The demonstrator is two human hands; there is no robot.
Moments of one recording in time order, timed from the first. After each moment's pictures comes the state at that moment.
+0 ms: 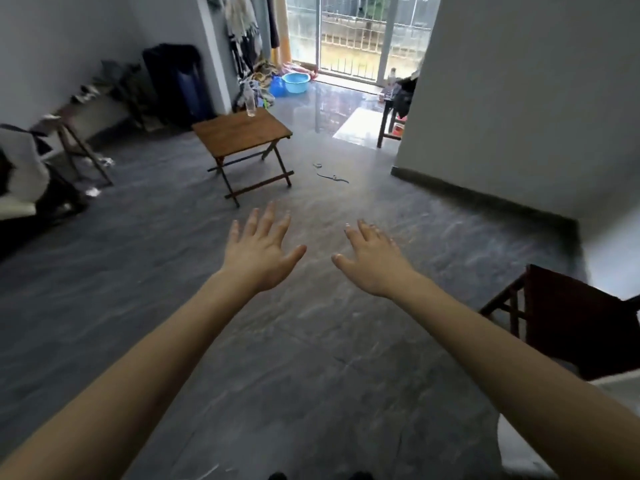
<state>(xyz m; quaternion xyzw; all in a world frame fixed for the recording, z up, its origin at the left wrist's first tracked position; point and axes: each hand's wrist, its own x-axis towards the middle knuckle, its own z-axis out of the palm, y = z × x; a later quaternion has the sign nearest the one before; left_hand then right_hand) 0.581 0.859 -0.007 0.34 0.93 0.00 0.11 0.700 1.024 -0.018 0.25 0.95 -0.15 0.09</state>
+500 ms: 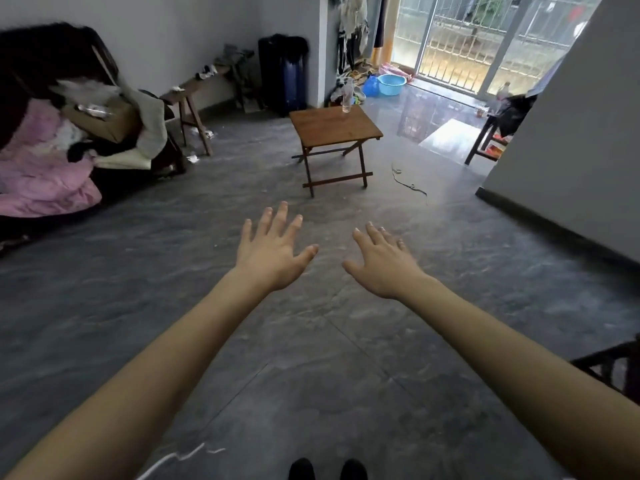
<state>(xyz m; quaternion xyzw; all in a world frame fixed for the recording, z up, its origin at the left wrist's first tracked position) 0.534 0.704 -0.010 0.21 0.97 0.03 0.12 0.603 0.897 -0.029 0.09 0.98 -0.11 0.12</state>
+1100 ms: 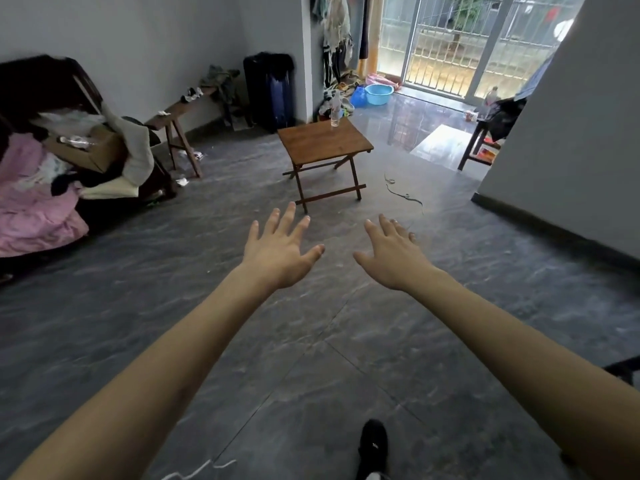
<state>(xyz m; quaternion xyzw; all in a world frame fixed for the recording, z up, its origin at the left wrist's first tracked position) 0.455 0.763 0.010 0.24 0.96 0.01 0.14 0.527 0.957 -0.017 0.14 0.98 -0.12 0.08</state>
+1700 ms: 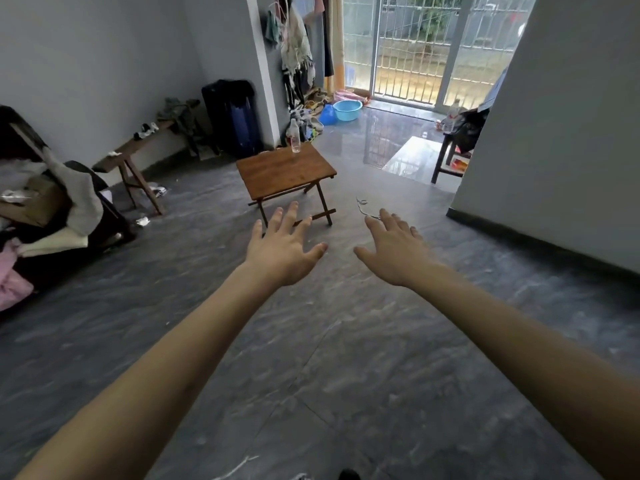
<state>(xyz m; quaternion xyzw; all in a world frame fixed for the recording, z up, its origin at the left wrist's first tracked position) 0.344 1.021 0.028 0.29 0.95 -0.01 0.11 0.434 1.202 0.005 0.18 0.98 -0.13 0.05</state>
